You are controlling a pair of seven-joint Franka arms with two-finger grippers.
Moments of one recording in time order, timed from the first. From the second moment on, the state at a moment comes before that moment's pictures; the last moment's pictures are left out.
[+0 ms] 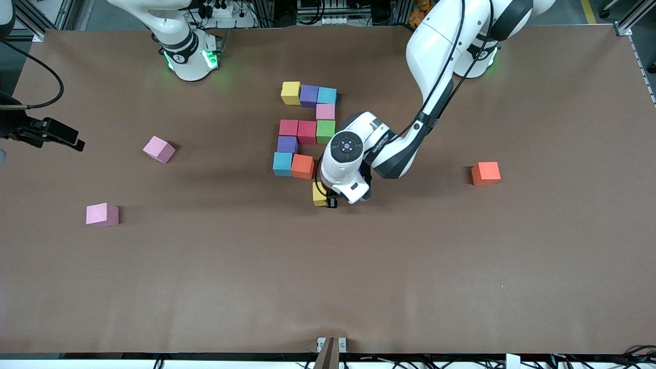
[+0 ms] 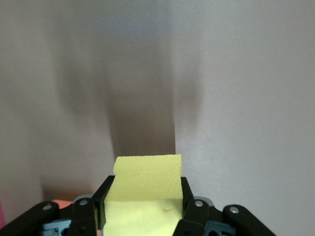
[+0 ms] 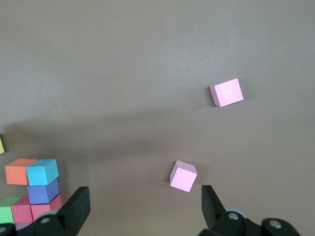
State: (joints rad) left arm -0.65 0.80 -0.15 -1.41 -0.01 2.26 -2.25; right arm -0.05 0.02 -0.03 -1.59 0.05 1.57 0.05
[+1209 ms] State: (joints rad) left arm -0.66 0.71 -0.20 -1.70 -0.01 2.48 -2.15; right arm -0.05 0.03 -0.03 -1.59 0.05 1.58 0.05
